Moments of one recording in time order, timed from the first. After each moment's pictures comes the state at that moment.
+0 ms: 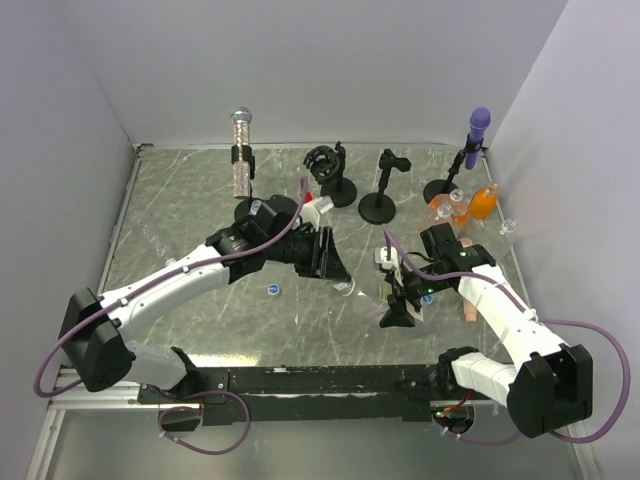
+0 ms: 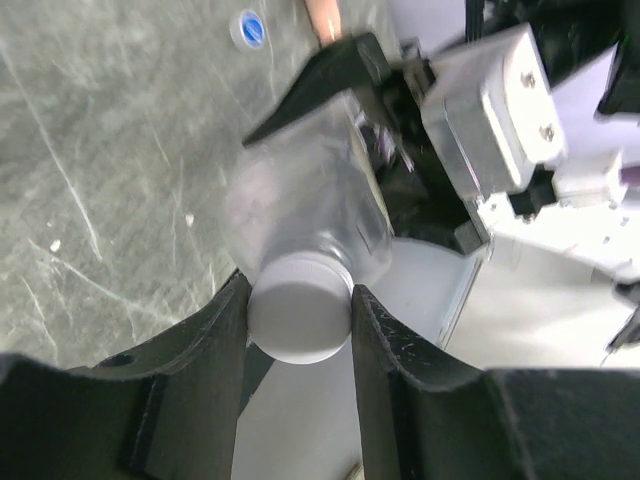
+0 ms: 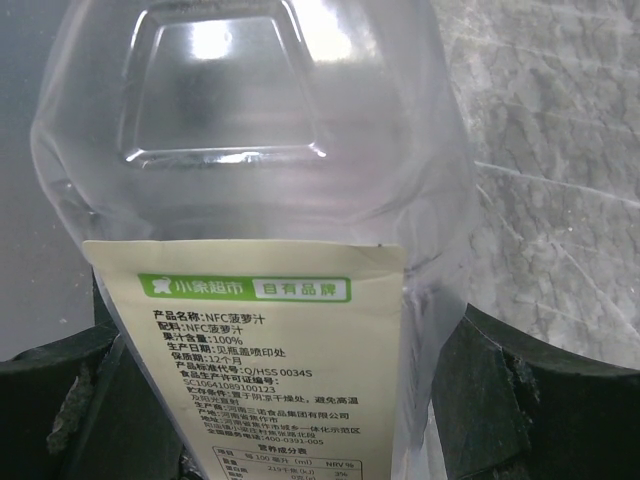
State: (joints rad) left arm -0.83 1.37 1.14 -0.34 0.52 -0.74; right arm 0.26 1.09 0.79 -1.01 -0.92 -1.00
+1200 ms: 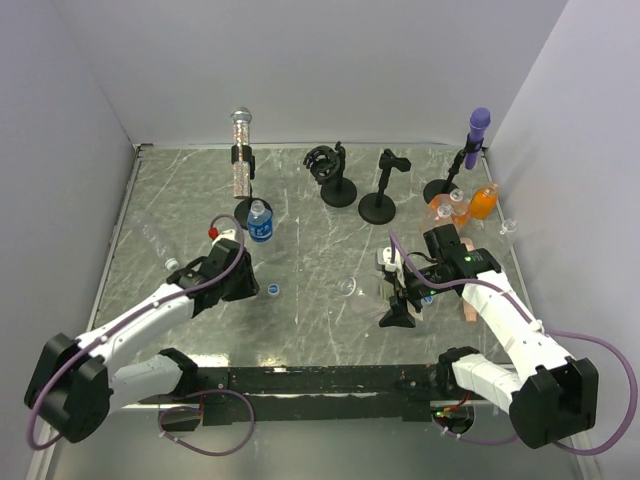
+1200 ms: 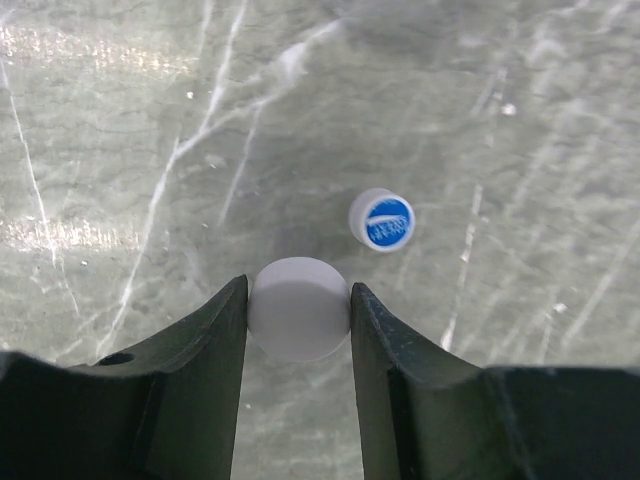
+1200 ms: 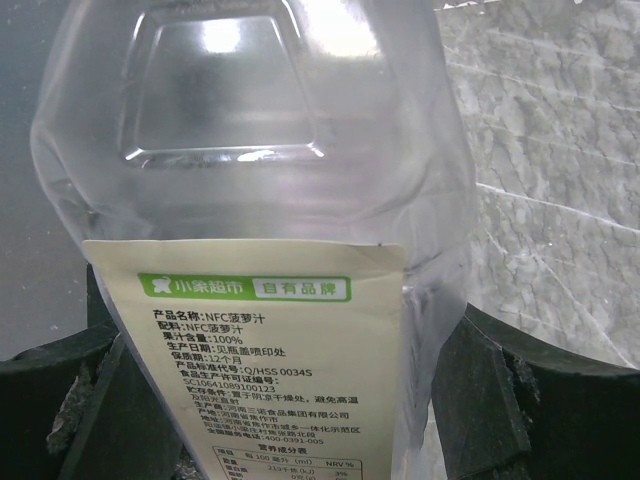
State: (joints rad) left arm -0.56 1.06 0.61 -0.45 -0.15 -0.71; right arm 0.26 1.03 0.79 -1.00 -0.94 -1.00
